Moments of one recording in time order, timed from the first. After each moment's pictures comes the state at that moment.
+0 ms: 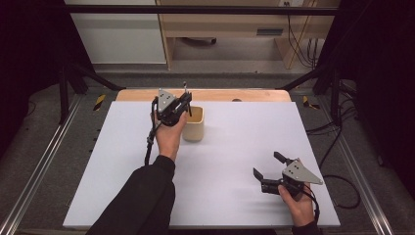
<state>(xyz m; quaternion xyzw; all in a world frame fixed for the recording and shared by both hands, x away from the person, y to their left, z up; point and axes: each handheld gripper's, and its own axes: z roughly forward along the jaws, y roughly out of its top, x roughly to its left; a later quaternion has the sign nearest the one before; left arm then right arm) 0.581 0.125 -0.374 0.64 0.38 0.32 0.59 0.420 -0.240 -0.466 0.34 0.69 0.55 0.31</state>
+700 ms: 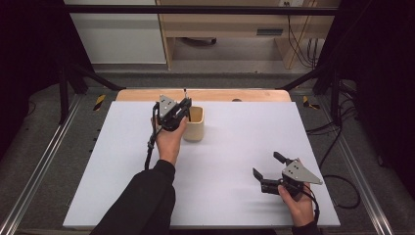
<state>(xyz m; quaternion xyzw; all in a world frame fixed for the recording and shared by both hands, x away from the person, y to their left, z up) 0.576 0.126 -0.390 0.64 0.39 0.32 0.58 0.420 -0.240 -0.467 0.34 0.69 0.55 0.31</state>
